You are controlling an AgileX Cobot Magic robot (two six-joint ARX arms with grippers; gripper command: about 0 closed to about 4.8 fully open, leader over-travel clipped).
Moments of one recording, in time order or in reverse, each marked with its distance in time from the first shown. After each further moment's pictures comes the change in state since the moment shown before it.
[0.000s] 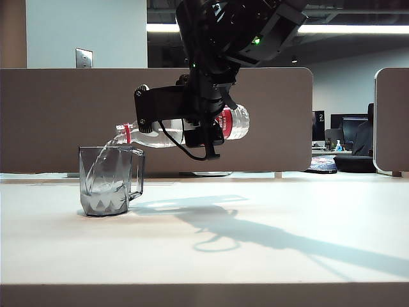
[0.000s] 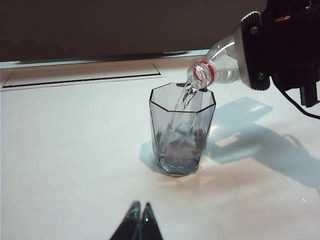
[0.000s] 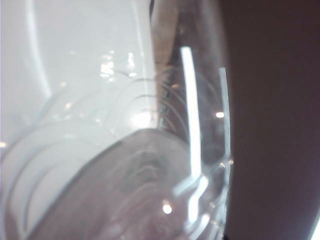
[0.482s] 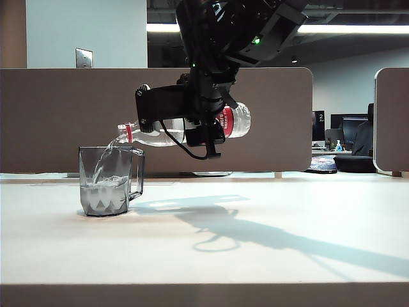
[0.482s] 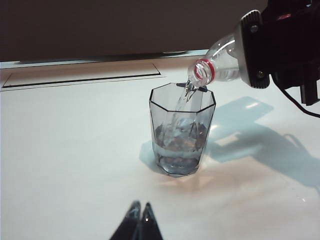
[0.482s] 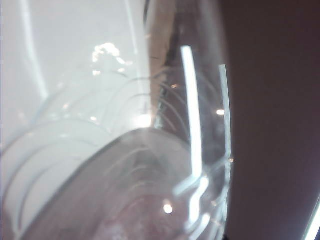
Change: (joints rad) left arm 0.000 0.000 0.000 0.000 0.000 0.000; right arm 0.000 0.000 0.000 0.008 0.018 -0.003
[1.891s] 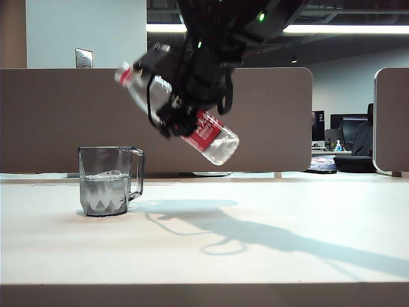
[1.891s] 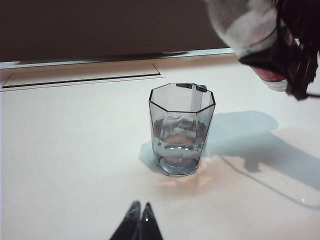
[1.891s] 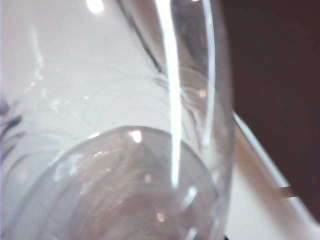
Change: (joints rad) left arm 0.000 0.000 0.000 0.000 0.000 0.000; right arm 0.003 -0.075 0.000 -0.129 -0.167 0.869
